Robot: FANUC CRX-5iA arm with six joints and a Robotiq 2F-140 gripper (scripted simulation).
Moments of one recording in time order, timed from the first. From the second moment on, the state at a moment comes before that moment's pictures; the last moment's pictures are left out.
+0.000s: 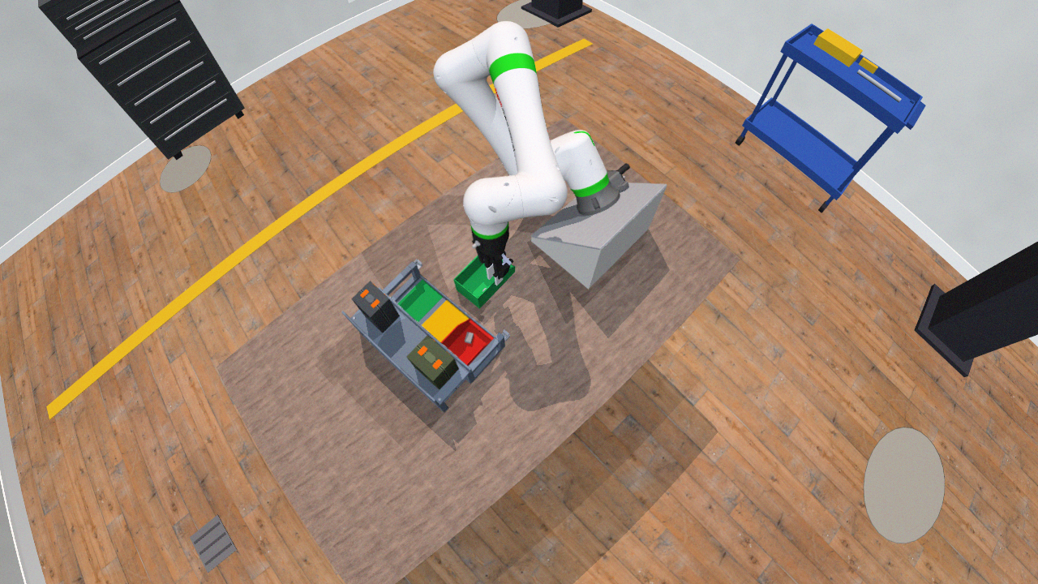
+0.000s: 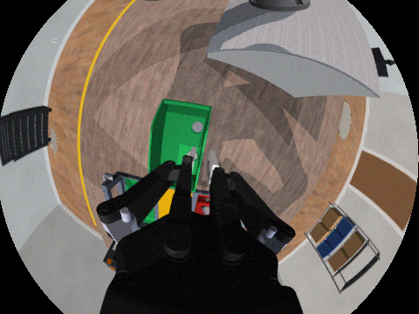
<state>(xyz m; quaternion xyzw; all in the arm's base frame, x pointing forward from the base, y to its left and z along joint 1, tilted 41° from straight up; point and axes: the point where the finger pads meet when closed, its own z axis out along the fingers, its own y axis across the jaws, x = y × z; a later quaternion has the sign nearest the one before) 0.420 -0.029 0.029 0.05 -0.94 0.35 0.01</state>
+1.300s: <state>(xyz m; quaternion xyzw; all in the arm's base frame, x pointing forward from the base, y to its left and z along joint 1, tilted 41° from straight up) 0.420 -0.053 0.001 0.05 -0.94 0.35 0.01</state>
